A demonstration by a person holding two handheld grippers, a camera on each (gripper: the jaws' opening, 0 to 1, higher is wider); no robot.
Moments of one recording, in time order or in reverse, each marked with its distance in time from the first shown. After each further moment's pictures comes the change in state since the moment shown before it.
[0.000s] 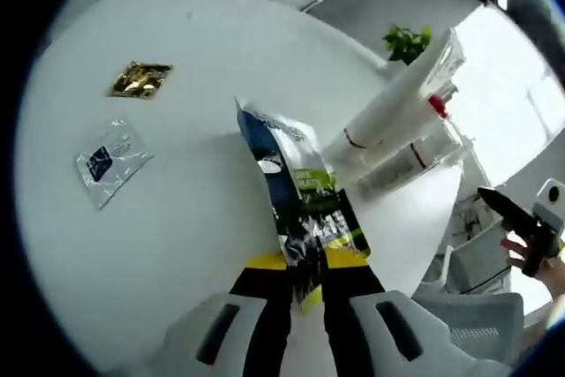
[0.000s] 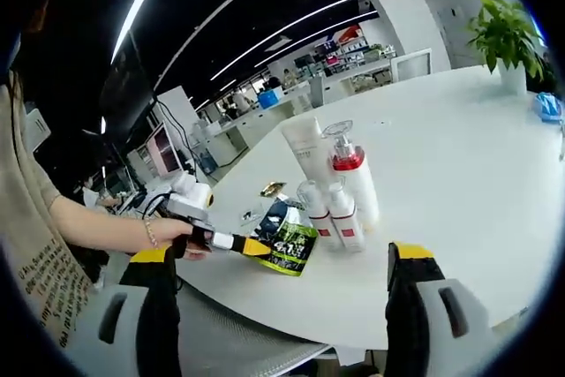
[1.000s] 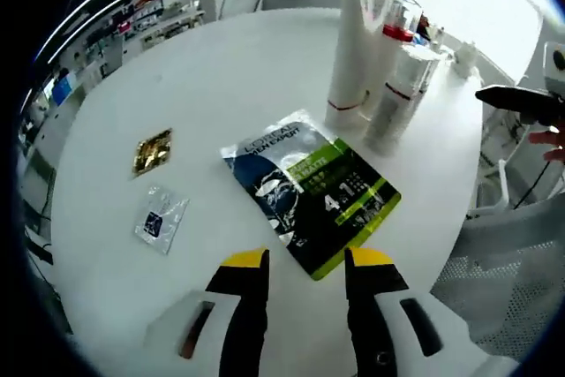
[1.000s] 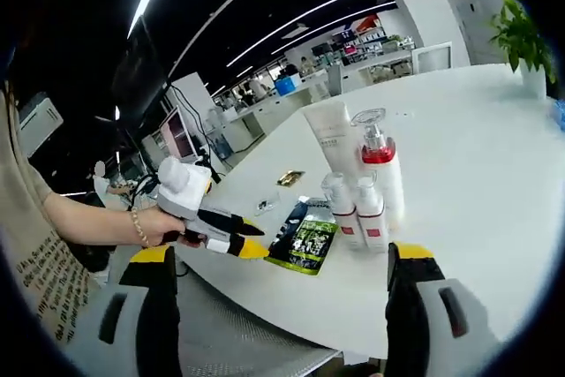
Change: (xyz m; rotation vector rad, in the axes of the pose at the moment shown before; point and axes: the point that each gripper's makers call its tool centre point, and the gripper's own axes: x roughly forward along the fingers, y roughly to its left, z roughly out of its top) left arm -0.037 0.016 -0.006 0.389 0.041 0.210; right arm 0.028 0.022 -0.007 -0.047 0.079 0.103
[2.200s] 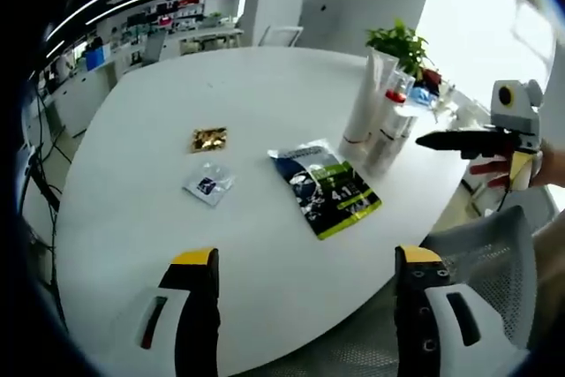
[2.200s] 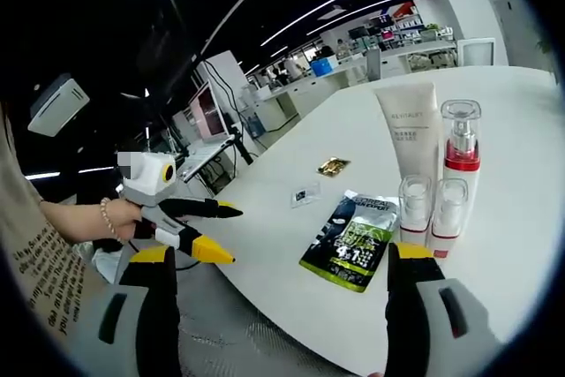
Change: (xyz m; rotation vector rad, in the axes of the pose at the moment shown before) left arm -0.085 0.016 -0.021 -0.196 -0.207 -0.009; right arm 0.048 0.041 -0.007 -0.057 0.086 0.152
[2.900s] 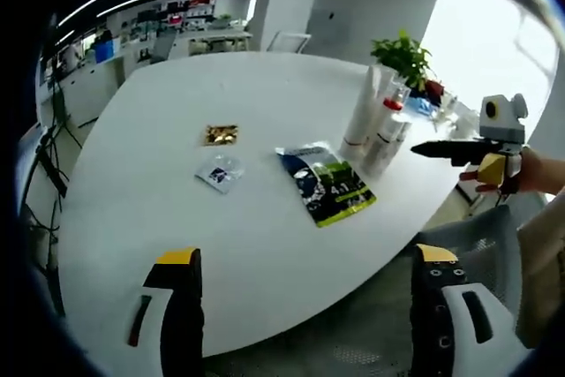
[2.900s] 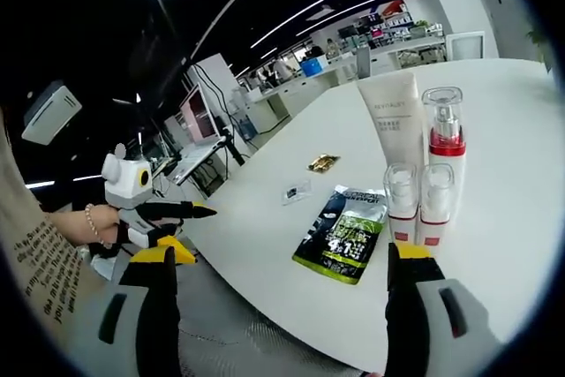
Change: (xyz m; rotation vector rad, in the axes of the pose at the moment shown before) left arm -0.022 0.004 -0.013 -0.047 -0.012 0.013; right arm -0.005 -0.011 -0.008 0.037 -0.006 -0.037
